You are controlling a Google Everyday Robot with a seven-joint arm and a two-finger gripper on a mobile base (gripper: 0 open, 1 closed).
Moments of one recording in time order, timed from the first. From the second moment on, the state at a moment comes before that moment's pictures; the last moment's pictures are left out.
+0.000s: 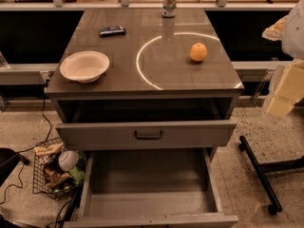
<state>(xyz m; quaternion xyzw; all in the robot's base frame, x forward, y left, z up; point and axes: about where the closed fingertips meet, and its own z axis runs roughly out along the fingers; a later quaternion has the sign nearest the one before) 0.438 -0.214 0.987 -0.60 0.78 -0.05 0.18</state>
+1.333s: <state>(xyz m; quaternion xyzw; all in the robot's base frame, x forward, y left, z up) 0.535 -0.208 0.976 -0.55 0.76 0.00 0.33</state>
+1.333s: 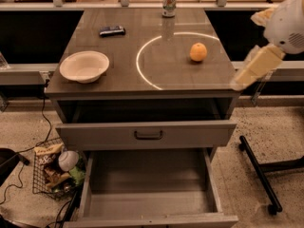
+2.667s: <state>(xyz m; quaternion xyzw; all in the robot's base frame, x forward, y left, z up) 0.662 -0.221 0.963 -0.39 0.72 0.07 0.58</state>
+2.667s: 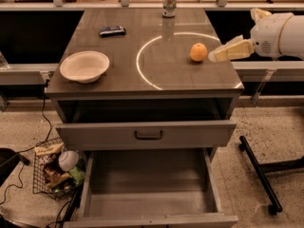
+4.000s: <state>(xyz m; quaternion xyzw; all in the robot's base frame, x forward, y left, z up) 0.743 -0.194 0.901 -0.36 0.69 0.12 0.61</state>
